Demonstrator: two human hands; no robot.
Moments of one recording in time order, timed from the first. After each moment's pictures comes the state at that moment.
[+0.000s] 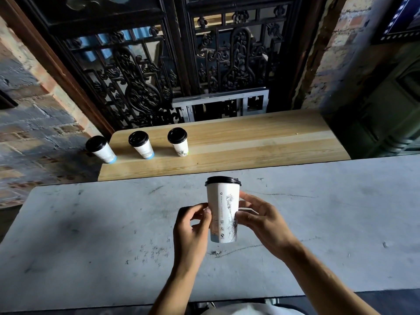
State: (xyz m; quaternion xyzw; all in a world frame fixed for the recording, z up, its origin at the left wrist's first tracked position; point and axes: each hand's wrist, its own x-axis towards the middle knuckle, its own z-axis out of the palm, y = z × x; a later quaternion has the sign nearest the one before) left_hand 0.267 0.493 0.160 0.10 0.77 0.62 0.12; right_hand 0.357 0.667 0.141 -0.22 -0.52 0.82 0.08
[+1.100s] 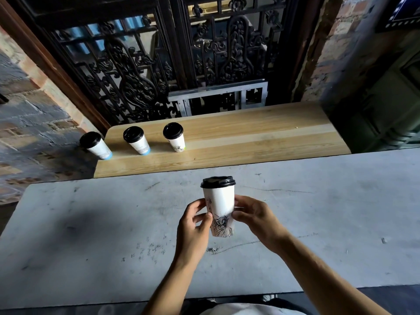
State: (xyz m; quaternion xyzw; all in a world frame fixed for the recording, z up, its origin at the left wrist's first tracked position) left_hand 0.263 0.507 0.139 0.10 0.77 0.60 0.21; right_hand 0.350 0.676 0.125 -0.23 -0.61 0.76 0.05
